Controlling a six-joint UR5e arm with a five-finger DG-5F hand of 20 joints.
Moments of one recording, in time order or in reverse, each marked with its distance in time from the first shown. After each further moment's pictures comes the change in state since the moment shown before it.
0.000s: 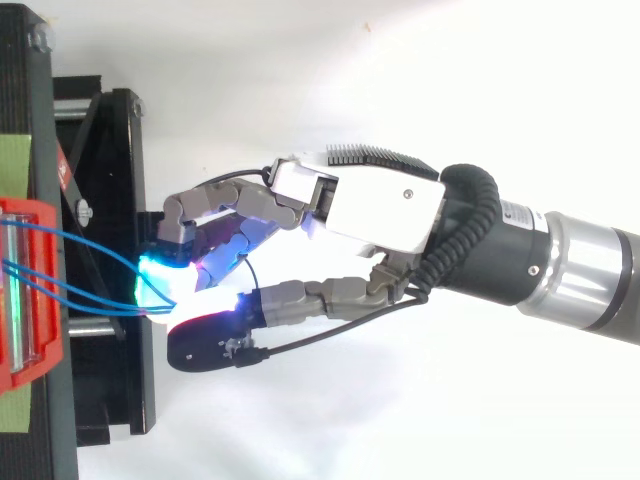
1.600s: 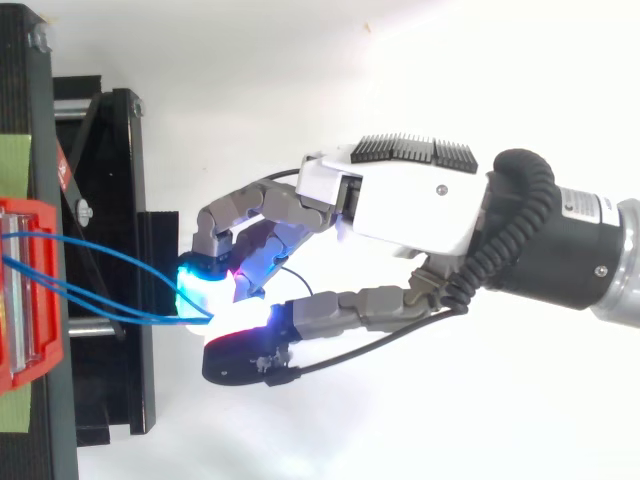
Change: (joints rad) arm -0.004 0.085 0.066 -0.357 -0.039 0.001
